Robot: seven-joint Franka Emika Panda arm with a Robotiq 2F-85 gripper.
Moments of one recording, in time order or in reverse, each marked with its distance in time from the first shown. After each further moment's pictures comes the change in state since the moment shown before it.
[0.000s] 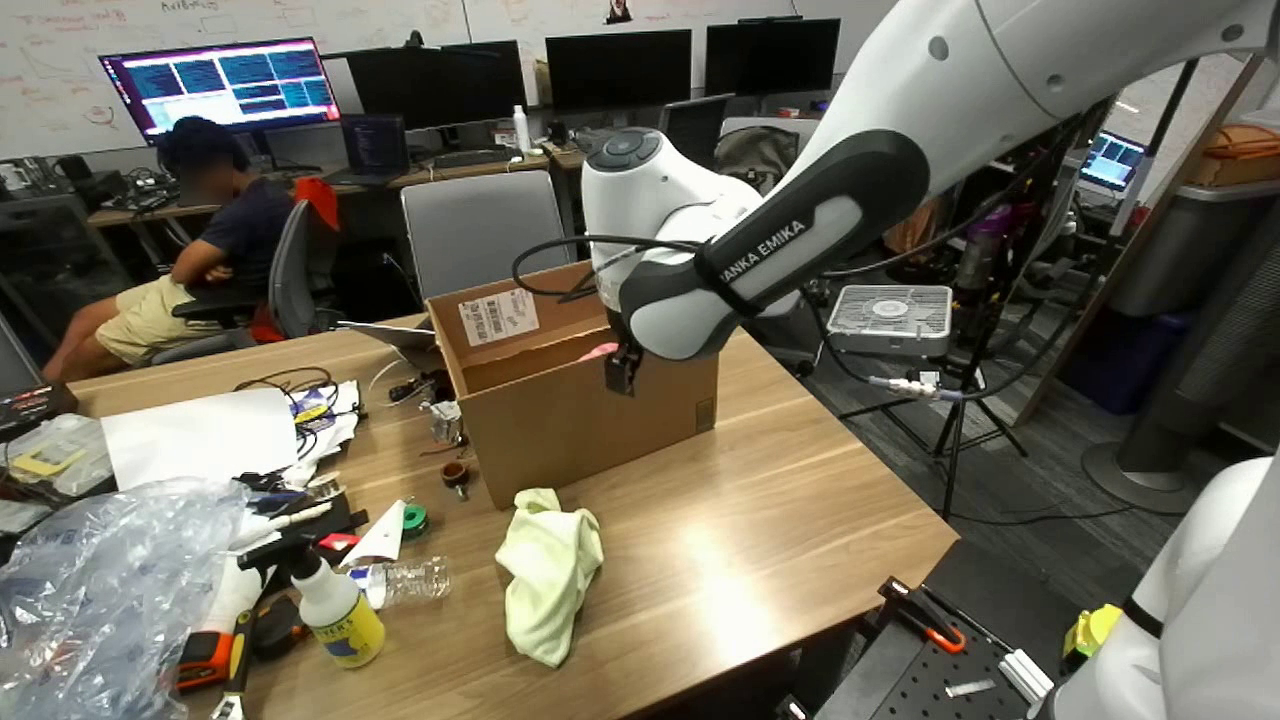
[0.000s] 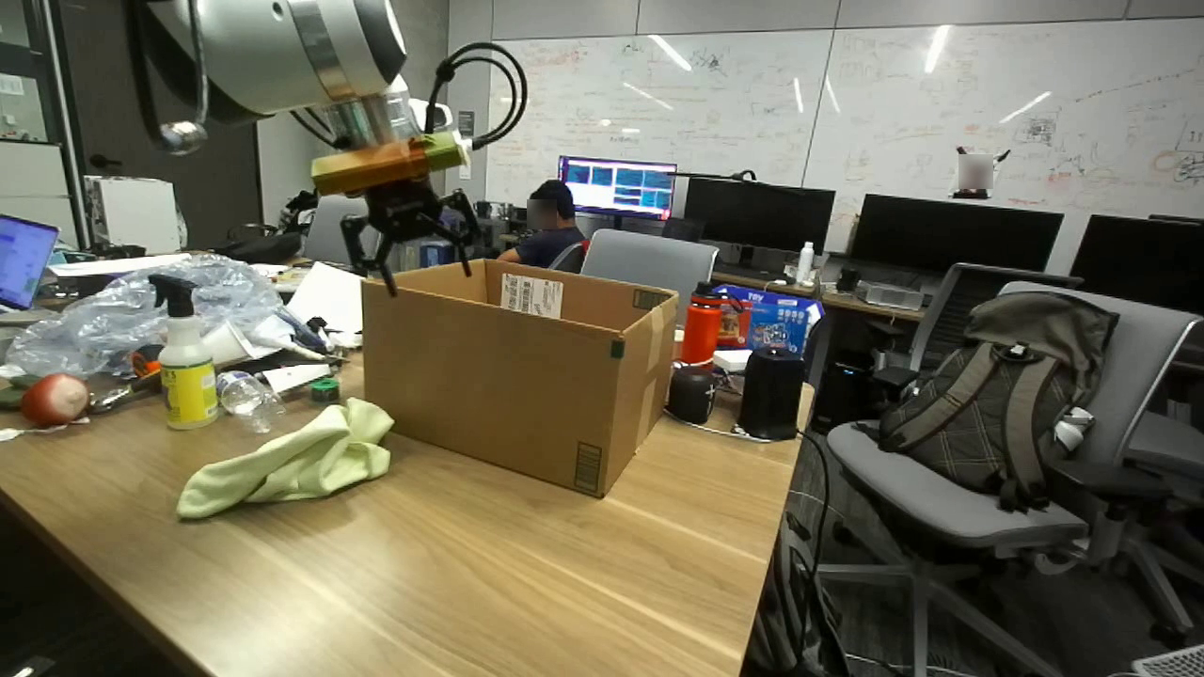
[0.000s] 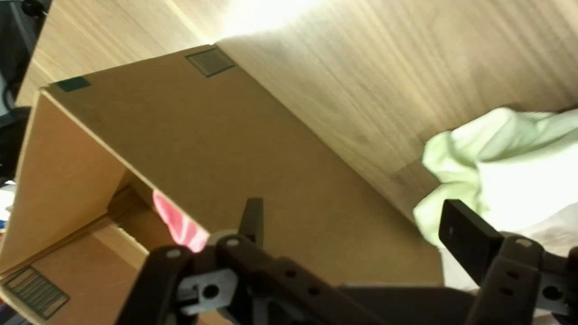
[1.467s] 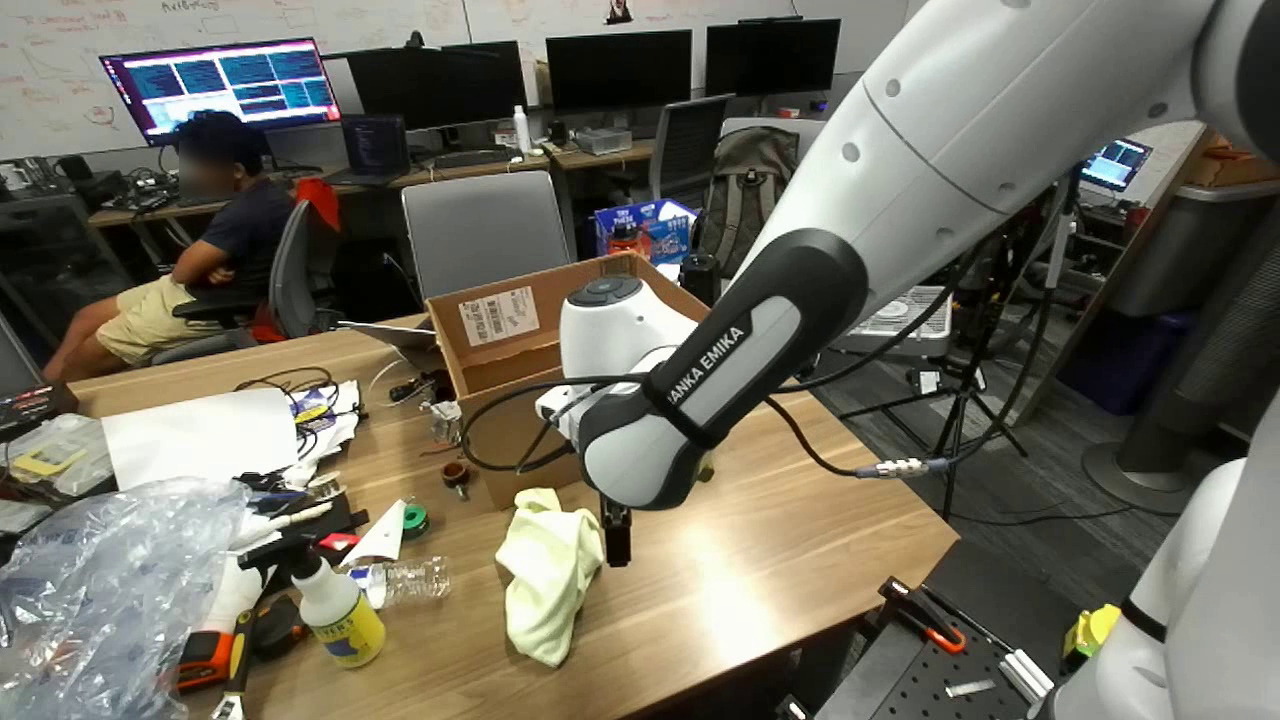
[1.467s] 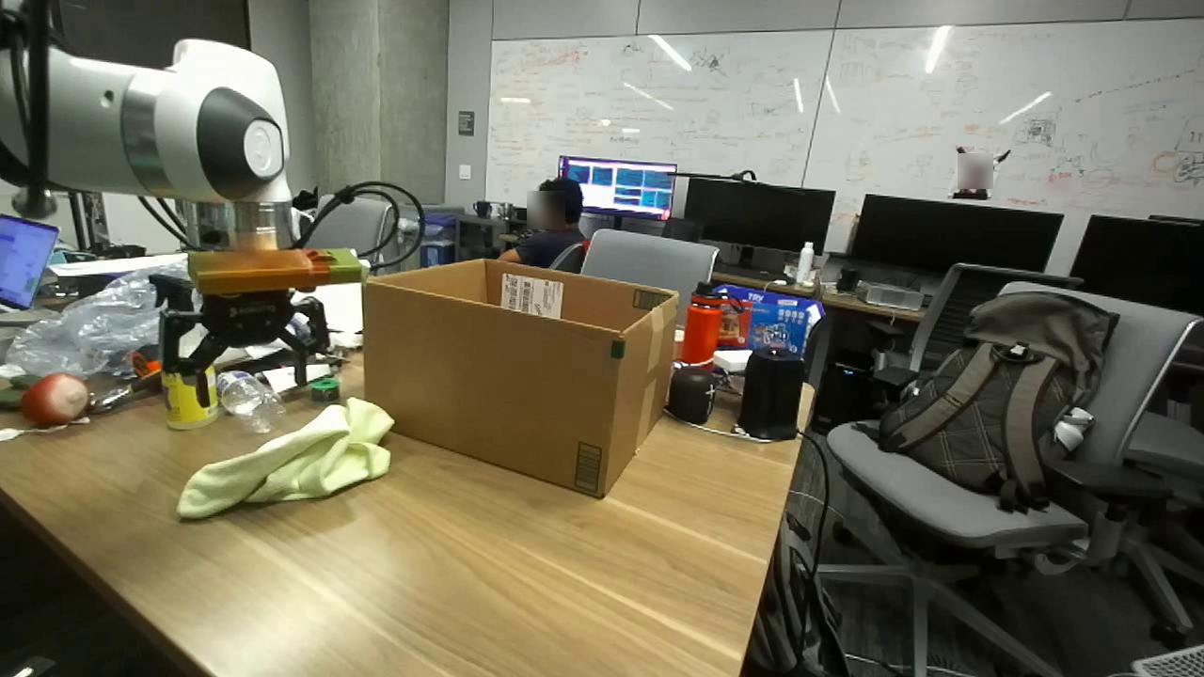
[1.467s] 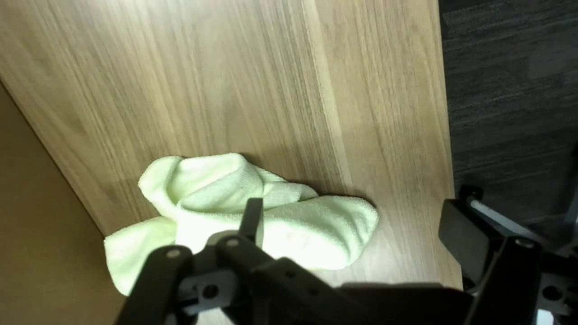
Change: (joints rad) arm 0.040 0.092 0.187 -0.187 0.411 0.111 -0.600
